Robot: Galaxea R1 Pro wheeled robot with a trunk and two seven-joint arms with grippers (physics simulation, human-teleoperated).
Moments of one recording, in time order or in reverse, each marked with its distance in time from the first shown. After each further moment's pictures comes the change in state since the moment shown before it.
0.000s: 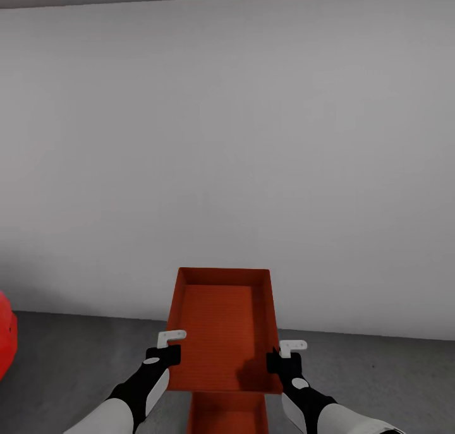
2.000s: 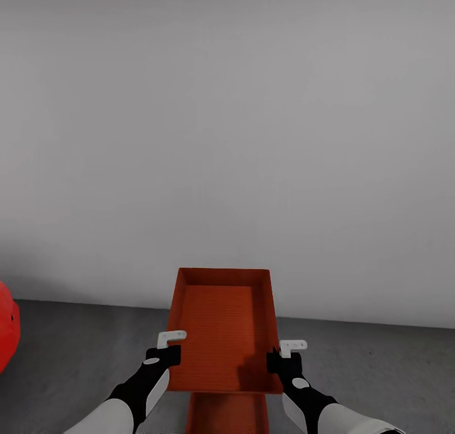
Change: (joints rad) left arm 0.000 -0.001 -0.001 0.002 0.004 0.000 0.000; right arm 0.000 -0.002 -0.007 -0.001 0.012 0.005 0.004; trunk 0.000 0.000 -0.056
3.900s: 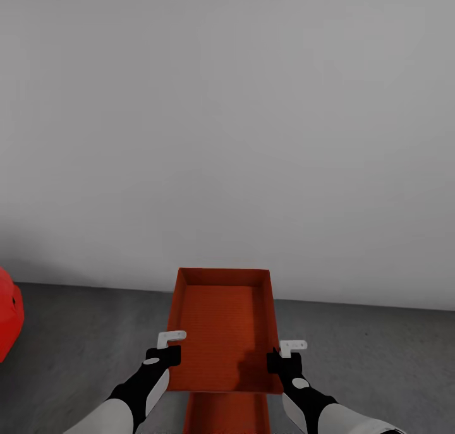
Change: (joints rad) left arm 0.000 0.000 0.001 0.001 -0.001 0.001 -0.001; right arm 0.000 0.000 0.001 0.001 -0.002 0.000 0.001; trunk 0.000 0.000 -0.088
